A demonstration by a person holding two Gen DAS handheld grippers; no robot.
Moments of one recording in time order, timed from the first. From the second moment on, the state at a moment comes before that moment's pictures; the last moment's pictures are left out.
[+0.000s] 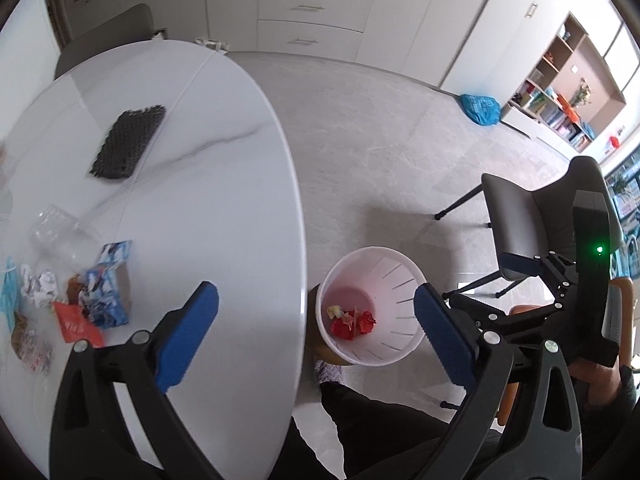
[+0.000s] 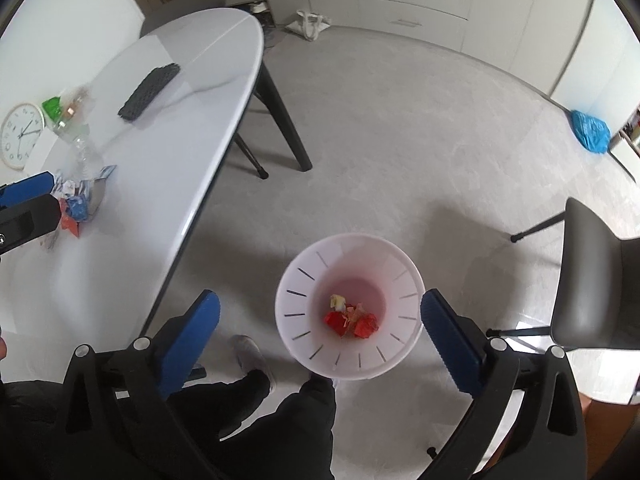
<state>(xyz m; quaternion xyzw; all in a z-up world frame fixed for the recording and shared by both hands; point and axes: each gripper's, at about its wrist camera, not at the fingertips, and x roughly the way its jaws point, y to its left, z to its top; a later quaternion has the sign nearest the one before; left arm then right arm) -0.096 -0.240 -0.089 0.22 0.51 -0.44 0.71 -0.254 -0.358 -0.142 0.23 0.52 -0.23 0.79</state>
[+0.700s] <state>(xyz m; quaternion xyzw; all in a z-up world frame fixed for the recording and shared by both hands) -0.028 -0.141 -0.085 0.15 0.52 -0.33 0.77 -0.142 -0.283 -0.118 0.16 0.52 -0.11 0.83</state>
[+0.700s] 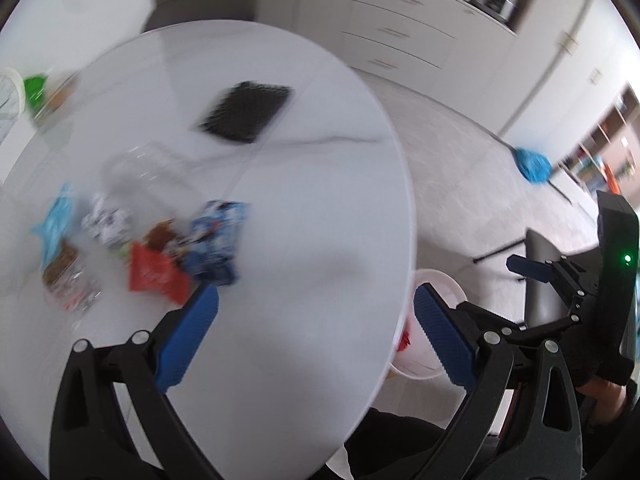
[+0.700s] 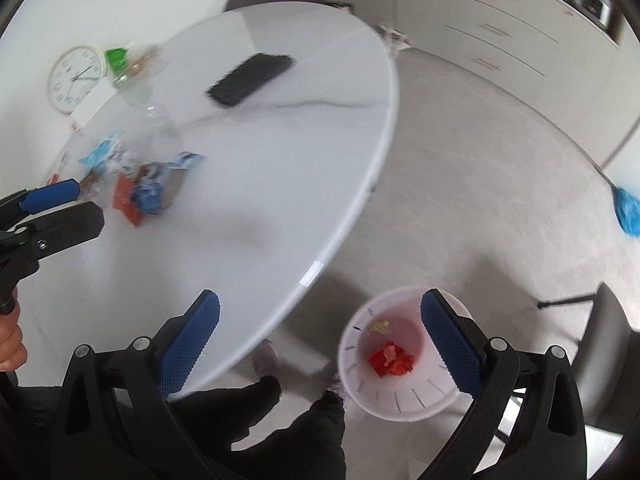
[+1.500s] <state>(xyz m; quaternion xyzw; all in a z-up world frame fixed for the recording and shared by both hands) 0.053 0.011 -0.114 0.05 0.56 -0.18 0.81 0.016 -0.179 -0.152 0.13 0.54 0.03 0.83</state>
